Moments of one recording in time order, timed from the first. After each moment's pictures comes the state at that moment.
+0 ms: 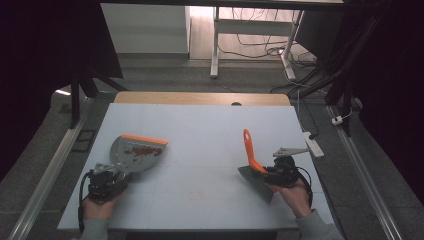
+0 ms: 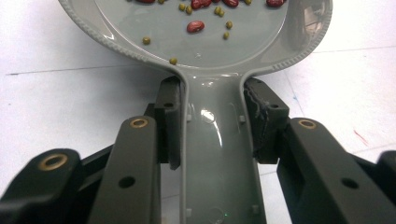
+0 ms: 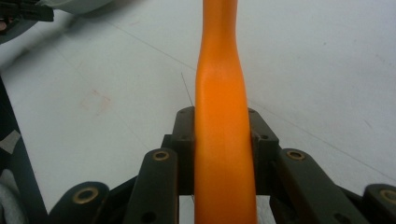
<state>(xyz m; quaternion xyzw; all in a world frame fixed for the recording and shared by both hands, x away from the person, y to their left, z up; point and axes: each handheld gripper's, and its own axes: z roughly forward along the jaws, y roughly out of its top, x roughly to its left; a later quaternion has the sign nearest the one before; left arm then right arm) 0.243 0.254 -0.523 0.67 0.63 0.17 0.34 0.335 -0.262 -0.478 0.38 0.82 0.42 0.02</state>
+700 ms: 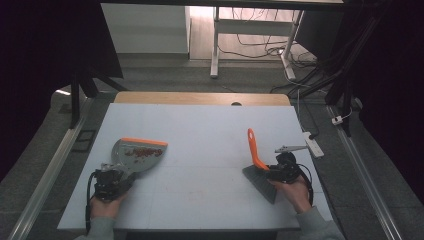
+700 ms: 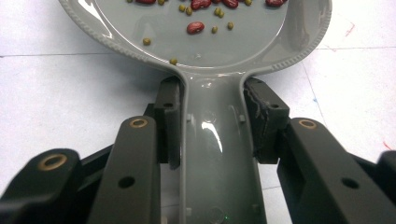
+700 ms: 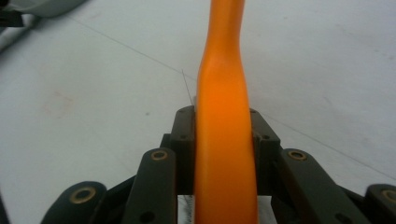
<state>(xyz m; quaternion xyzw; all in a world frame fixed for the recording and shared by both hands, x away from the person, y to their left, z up) 0.252 0.245 -0.534 0.66 0.66 0.17 0.32 0.356 -0.274 -0.493 0.43 0.82 0.39 0.01</state>
